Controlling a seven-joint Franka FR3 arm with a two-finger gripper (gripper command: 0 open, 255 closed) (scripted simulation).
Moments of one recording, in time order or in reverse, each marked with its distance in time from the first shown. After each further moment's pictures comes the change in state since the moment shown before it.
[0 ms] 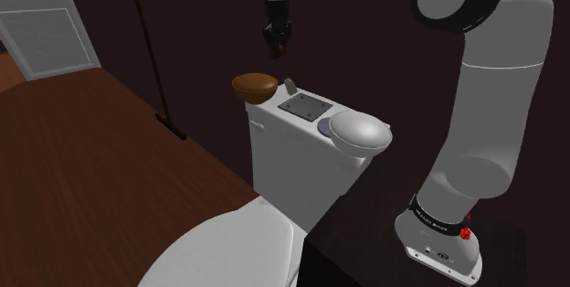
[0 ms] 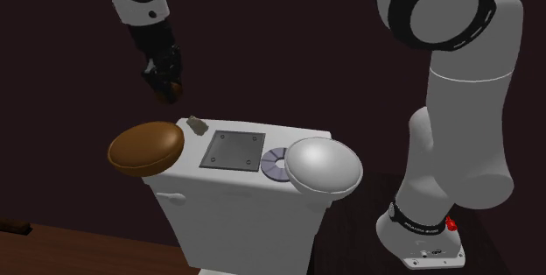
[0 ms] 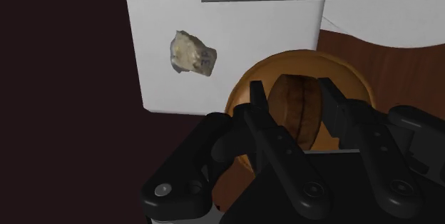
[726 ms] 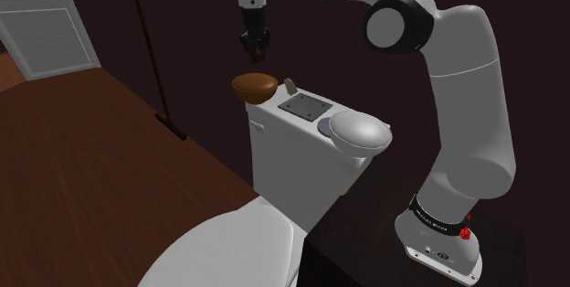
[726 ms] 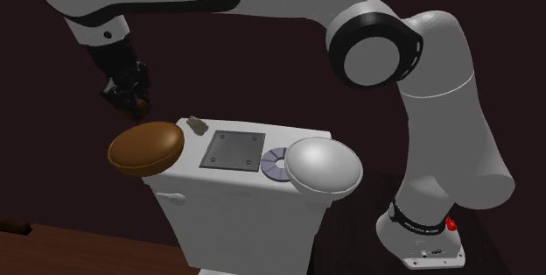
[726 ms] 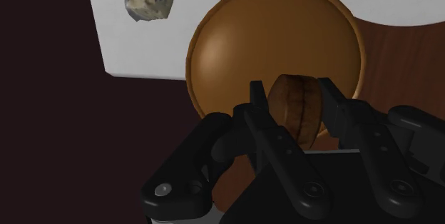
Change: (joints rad) arm 0.025 0.286 0.020 0.362 0.021 -0.079 0.052
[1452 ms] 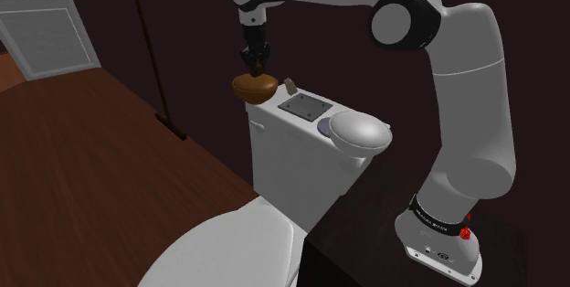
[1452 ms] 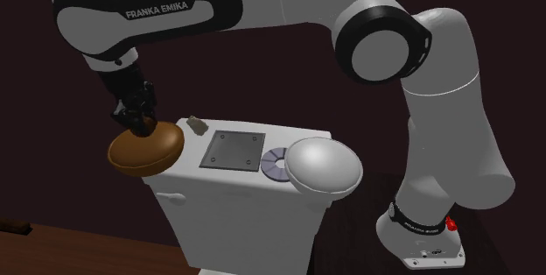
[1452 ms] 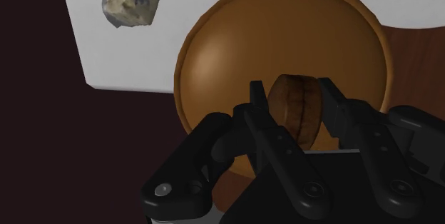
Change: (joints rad) arm 0.005 -0.034 0.000 -0.183 -0.003 0.149 0.005
